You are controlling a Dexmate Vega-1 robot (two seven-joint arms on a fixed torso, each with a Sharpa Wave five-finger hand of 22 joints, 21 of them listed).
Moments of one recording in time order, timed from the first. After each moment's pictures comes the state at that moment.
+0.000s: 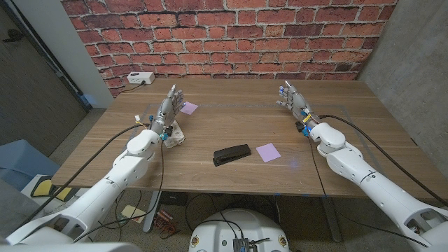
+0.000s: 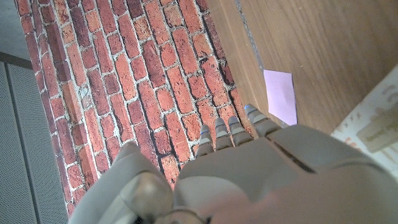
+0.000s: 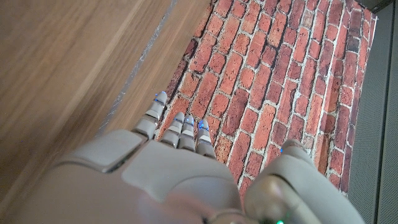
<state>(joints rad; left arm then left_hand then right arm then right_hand) 0.88 0.57 0.34 -1.33 -0.63 -0.30 -0.01 0.14 0.03 0.17 0.02 0.20 0.01 -0.05 0.20 0.17 0.04 0.00 0.22 0.19 0.00 -0.01 0.19 0.17 0.06 0.02 0.19 0.17 -0.85 -0.59 -0.43 -1.42 0.50 0.28 0.01 0.20 -0.07 0.18 0.01 0.23 0.12 0.03 0.20 0.18 0.13 0.06 0.22 0.20 0.08 -0.01 0.21 0.20 0.20 0.11 0.27 0.17</state>
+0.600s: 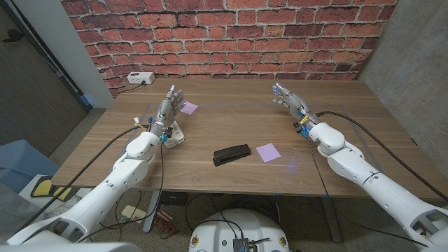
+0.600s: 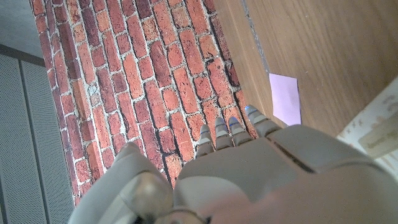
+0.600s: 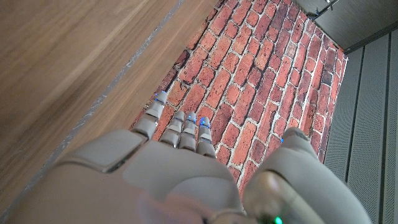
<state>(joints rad) 0.90 0.56 0.34 -1.33 -0.64 -0.33 -0.03 0.14 0.03 0.17 0.02 0.20 0.03 -0.05 0.20 0.17 0.05 0.01 0.22 0.19 0.00 -0.01 0.19 0.17 0.06 0.03 0.19 0.17 -0.87 -0.63 -0.45 -1.47 0.40 0.33 0.01 0.27 -0.06 0.20 -0.04 0.23 0.14 0.00 0.21 0.18 0.15 0.01 0.22 0.20 0.09 -0.03 0.21 0.20 0.21 0.10 0.25 0.17</state>
